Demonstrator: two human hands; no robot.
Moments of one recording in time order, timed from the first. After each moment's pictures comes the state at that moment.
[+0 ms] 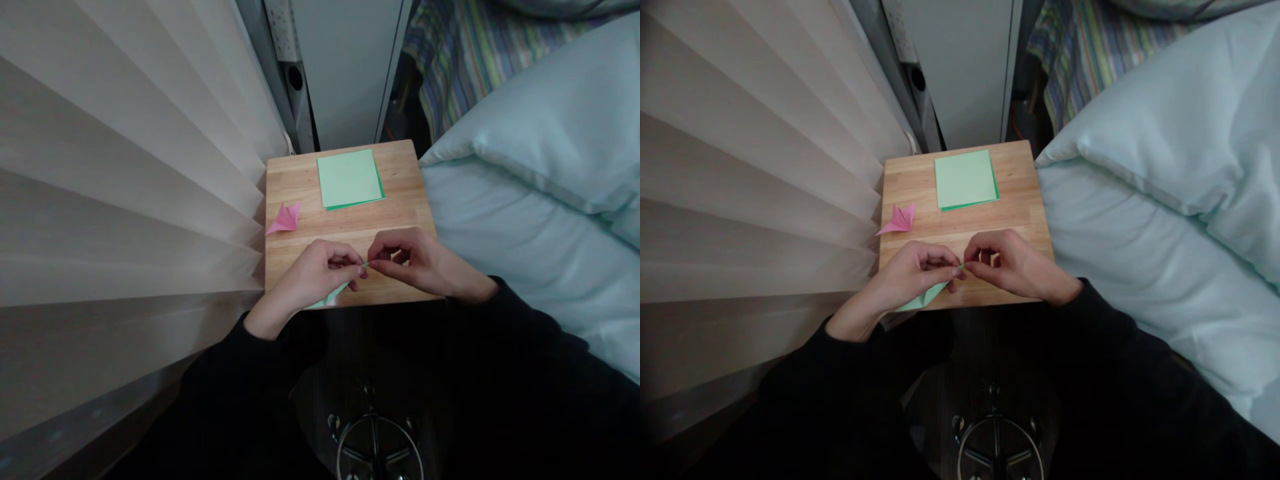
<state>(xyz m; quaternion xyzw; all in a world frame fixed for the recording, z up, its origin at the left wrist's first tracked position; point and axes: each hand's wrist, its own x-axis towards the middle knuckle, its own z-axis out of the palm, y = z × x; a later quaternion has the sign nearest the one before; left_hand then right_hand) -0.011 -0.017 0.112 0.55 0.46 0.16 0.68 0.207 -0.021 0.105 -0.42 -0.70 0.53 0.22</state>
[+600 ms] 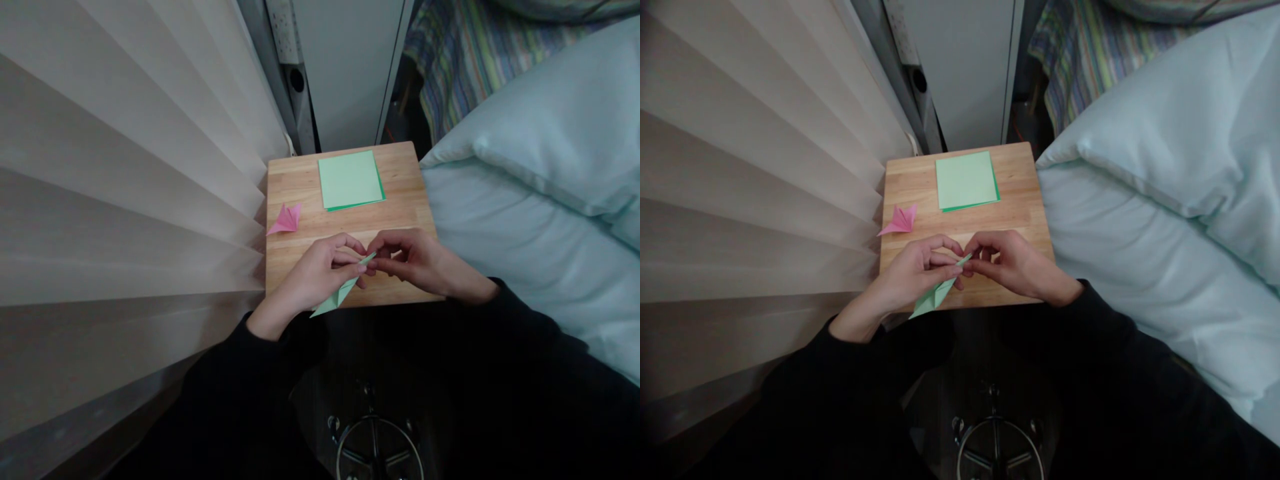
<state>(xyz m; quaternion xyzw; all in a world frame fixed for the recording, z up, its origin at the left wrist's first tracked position) -0.009 -0.019 0.108 0.51 0.44 0.21 0.71 0.204 -0.021 0.098 -0.45 -0.64 0.57 0.25</state>
